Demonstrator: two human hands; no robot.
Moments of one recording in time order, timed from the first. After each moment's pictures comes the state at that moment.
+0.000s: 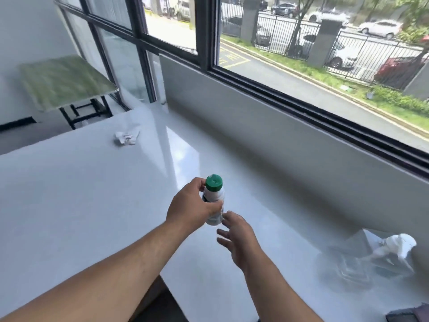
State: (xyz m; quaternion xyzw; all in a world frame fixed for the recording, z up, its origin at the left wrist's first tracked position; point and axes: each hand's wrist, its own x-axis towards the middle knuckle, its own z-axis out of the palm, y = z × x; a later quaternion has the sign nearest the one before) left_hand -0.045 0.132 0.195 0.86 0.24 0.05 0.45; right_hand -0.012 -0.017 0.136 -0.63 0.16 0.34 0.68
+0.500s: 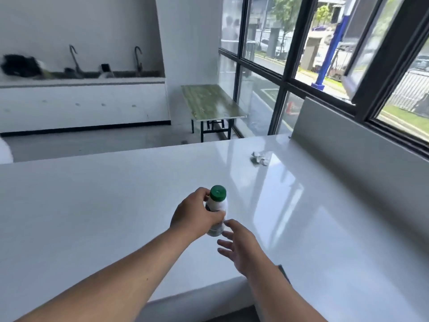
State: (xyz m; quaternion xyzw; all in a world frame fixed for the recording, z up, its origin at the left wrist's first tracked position) left_hand -0.379 0.422 0.245 0.81 0.42 0.17 0.38; right_hand -0.276 0.309 0.192 -0.63 -0.02 0.51 0.58
